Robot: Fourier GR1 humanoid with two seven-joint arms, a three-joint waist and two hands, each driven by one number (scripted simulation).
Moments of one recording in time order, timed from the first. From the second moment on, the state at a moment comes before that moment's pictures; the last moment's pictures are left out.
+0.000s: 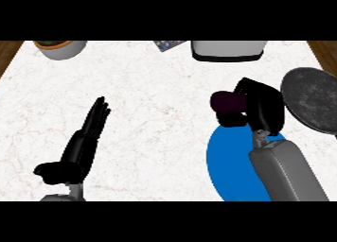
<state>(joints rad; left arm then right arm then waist) -0.01 0.07 -0.14 -1.59 0.02 0.03 -0.10 -0.41 -0.14 0.20 -1.44 1.09 -0.13 0.61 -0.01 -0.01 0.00</state>
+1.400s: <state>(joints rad) -0.04 0.05 -0.13 -1.58 0.00 0.01 -0.10 -0.54 -0.44 -0.38 -0.84 0.81 -0.71 0.09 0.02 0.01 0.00</state>
